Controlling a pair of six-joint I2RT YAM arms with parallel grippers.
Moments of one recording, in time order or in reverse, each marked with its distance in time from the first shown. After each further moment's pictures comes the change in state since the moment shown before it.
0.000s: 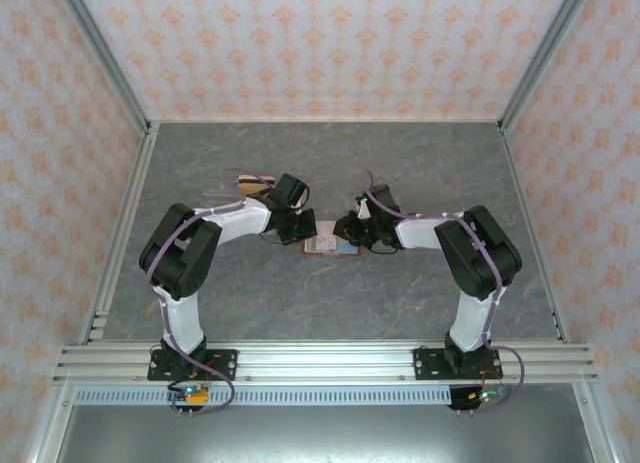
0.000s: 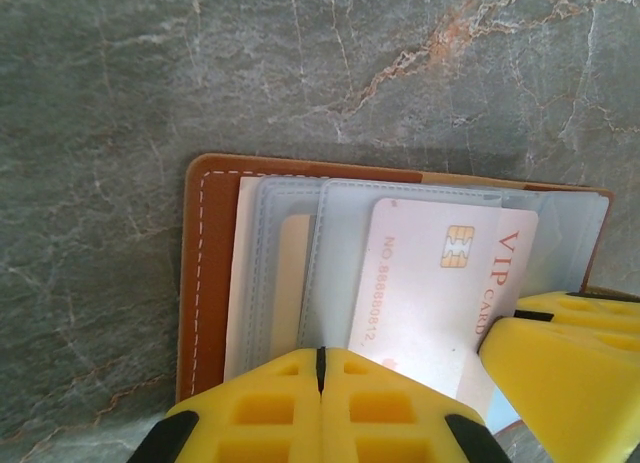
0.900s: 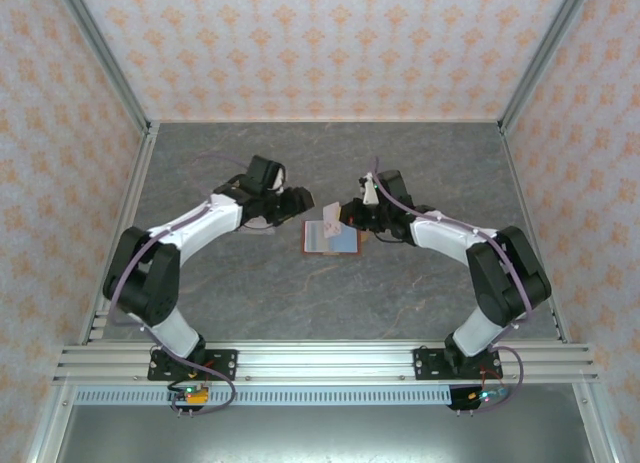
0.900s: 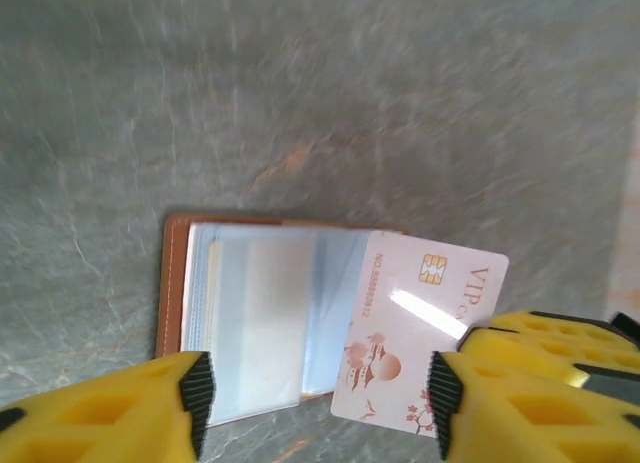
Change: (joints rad) left arm 0.109 -0.271 -0.026 -0.008 0.051 -0.028; right arm -0.017 -0.220 0.050 -0.133 0.023 -0.211
